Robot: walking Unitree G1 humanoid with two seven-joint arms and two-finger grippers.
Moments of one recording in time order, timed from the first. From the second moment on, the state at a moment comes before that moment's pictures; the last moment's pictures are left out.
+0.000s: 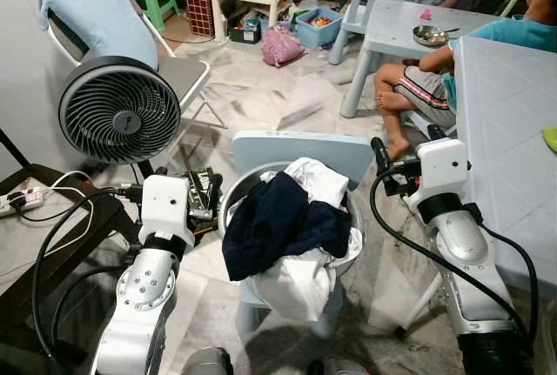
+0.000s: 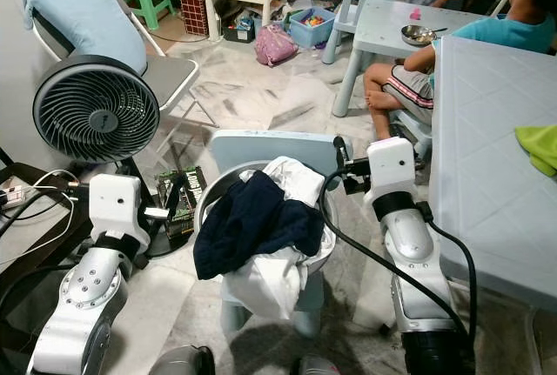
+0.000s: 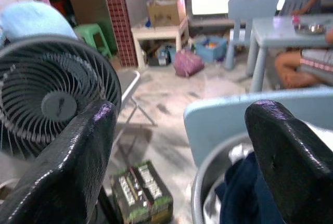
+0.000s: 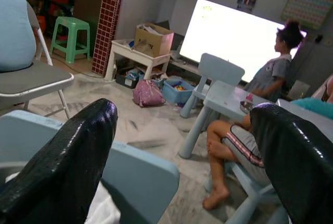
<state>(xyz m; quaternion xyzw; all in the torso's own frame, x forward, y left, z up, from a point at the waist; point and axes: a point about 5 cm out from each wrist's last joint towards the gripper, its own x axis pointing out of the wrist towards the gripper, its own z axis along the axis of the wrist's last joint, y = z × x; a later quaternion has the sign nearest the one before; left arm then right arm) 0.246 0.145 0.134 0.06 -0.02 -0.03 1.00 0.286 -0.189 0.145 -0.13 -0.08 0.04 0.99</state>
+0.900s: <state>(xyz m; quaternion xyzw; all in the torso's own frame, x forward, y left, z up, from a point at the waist) 0.258 0.143 0.132 0.05 0.00 -0.07 1.00 0.285 -0.181 0.135 -0.15 -0.06 0.09 0.98</state>
